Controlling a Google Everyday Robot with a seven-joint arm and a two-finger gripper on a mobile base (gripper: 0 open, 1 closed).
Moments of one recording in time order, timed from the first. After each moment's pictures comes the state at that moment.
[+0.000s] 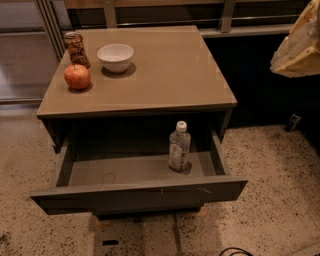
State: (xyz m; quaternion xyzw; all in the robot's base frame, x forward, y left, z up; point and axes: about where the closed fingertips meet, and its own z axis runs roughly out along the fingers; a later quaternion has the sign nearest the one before) arm 0.417 -0.184 1.061 -0.61 0.75 -0.11 0.25
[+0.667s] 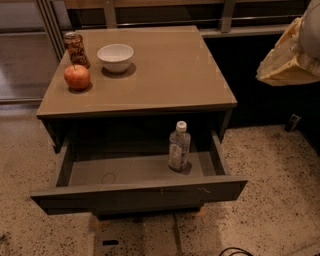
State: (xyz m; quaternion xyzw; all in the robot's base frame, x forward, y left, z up) arm 0.433 -0.179 1.036 -0.59 0.75 -0.07 0.28
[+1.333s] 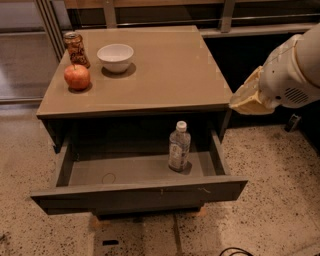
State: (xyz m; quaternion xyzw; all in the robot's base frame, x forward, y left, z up) arm 0.468 -0.165 0.951 -0.57 0.77 0.00 0.30
